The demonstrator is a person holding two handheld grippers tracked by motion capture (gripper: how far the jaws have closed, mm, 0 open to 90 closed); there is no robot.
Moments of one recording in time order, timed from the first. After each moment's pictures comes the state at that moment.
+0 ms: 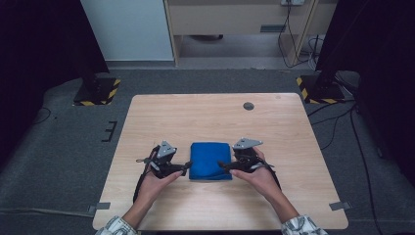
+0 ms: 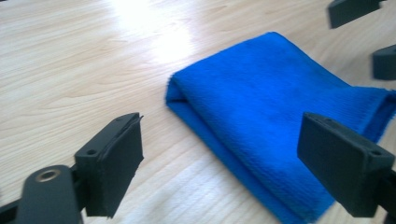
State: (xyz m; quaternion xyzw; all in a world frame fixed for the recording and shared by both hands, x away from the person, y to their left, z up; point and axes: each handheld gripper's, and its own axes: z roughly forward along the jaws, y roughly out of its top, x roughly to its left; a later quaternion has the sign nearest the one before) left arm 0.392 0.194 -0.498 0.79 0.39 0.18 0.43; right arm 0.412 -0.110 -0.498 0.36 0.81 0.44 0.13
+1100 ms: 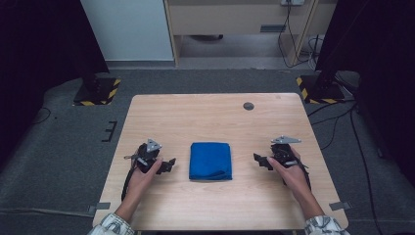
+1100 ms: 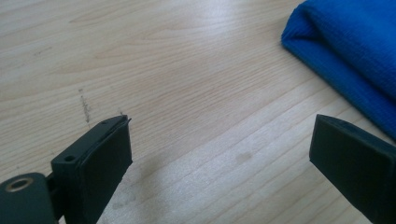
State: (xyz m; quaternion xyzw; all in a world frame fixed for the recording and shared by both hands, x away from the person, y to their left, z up) left arm 0.415 0.242 -0.524 0.80 0.45 0.20 0.34; right arm 0.436 -0.228 -0.526 0.48 0.77 0.39 0.16
